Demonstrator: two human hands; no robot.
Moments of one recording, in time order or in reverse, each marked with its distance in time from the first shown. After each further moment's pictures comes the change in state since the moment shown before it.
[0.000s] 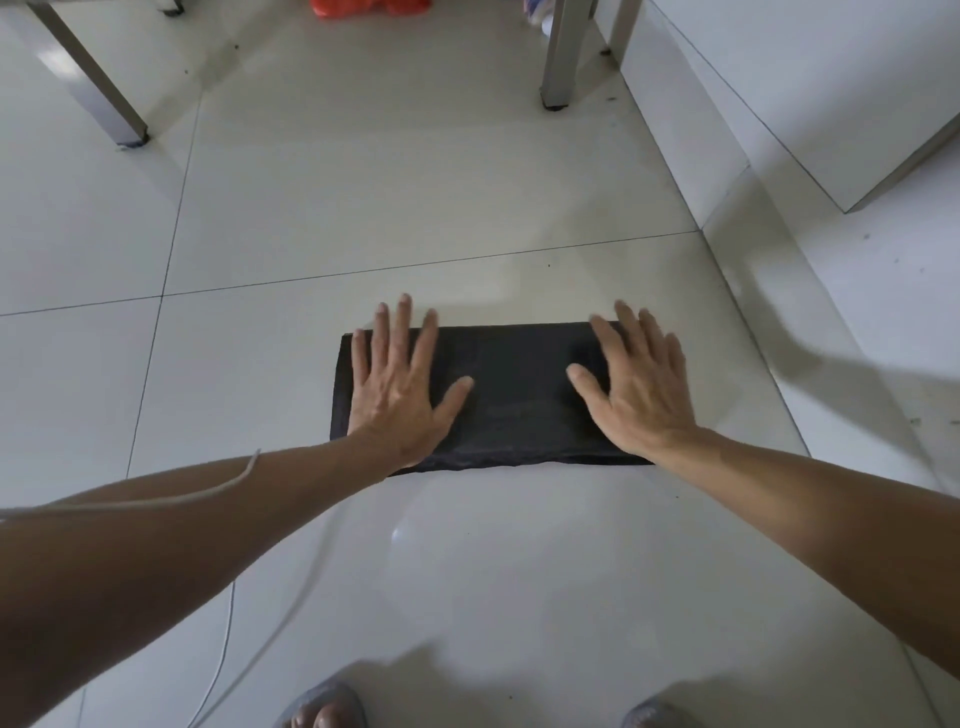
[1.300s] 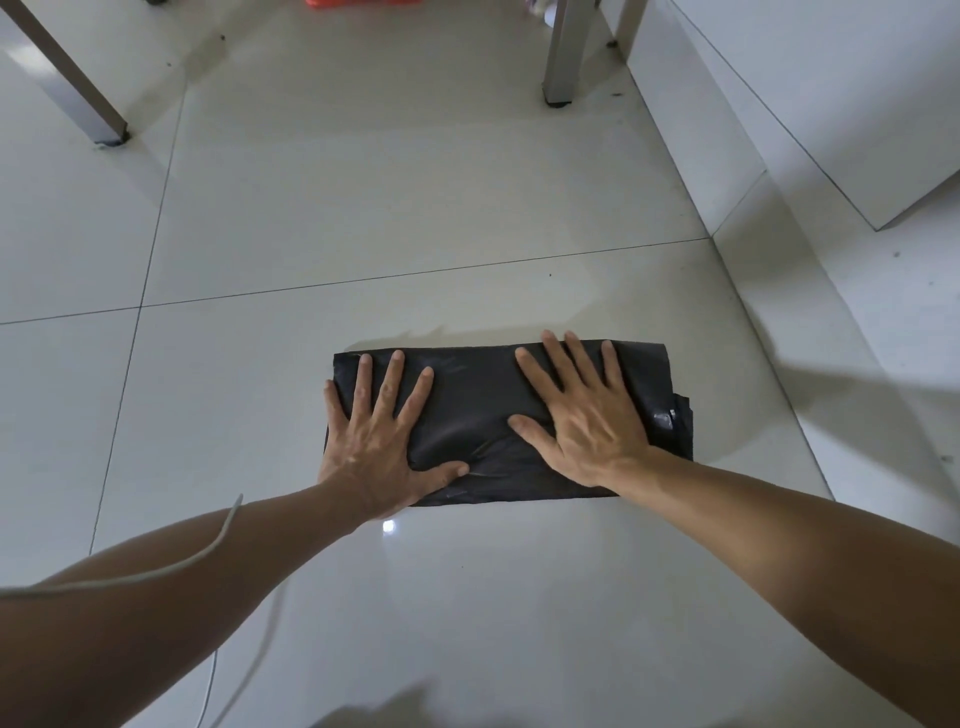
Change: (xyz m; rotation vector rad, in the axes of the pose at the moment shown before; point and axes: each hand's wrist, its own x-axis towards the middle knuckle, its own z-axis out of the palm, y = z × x) left_hand -0.011 -0.027 0.036 0.183 -0.146 0.049; right_hand 0.019 -0.027 0.033 -0.176 -0.178 -0.266
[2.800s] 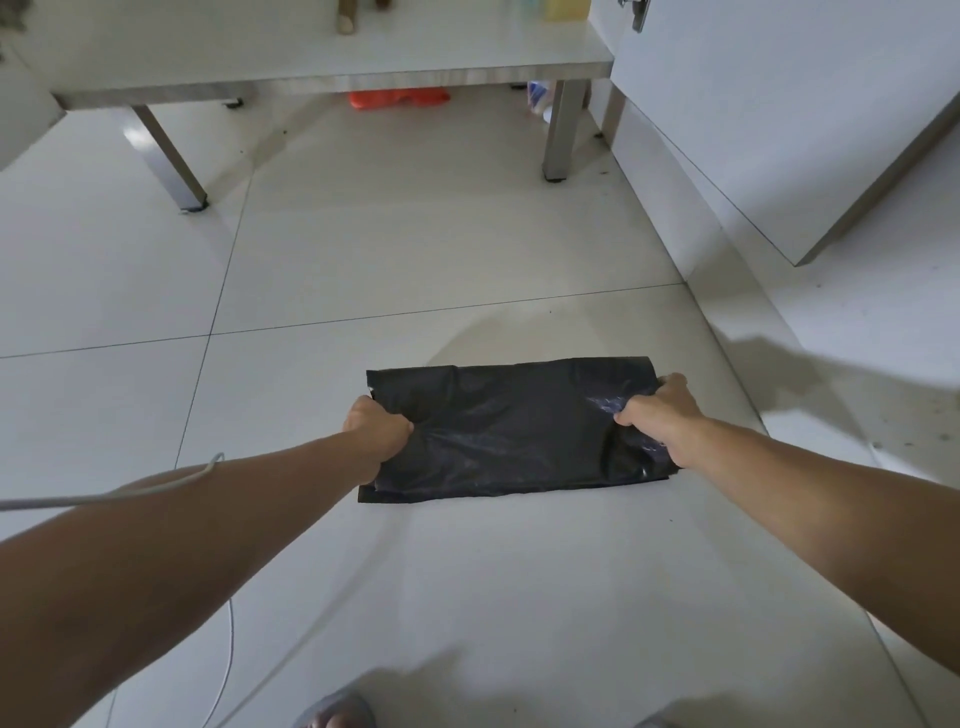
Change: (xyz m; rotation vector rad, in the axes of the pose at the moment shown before) left_hand 0.004 -0.008 -0.062 -1.000 -0.161 -0.854; right_hand -0.029 0.046 -0.056 1.098 -0.080 0.989
